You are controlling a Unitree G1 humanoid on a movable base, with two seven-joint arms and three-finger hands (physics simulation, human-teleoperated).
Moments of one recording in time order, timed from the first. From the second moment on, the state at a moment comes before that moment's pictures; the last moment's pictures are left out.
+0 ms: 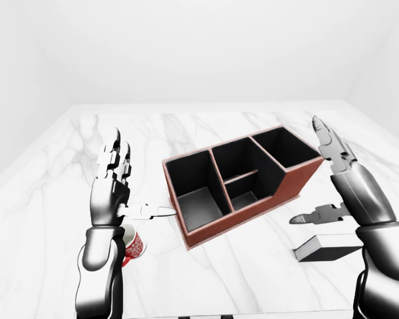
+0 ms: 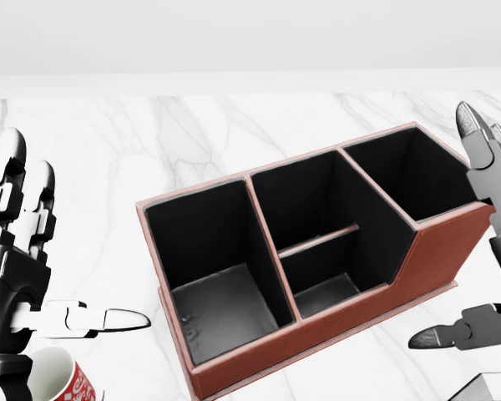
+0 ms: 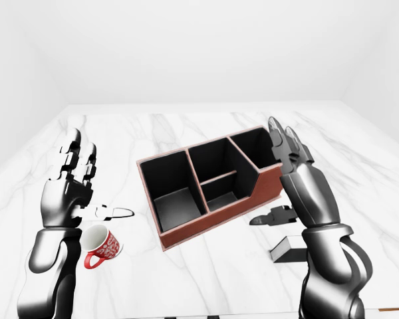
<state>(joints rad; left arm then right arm) 0.03 0.05 0.14 -0.50 -0.05 0.09 -0.13 0.01 -0.17 -0.37 -0.75 -0.60 0.09 0.55</state>
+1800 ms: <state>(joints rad) 0.02 0.05 0.13 -0.46 -0.04 0.09 -0.12 0.14 -0.14 -0.44 -0.59 -0.79 0.09 0.65</state>
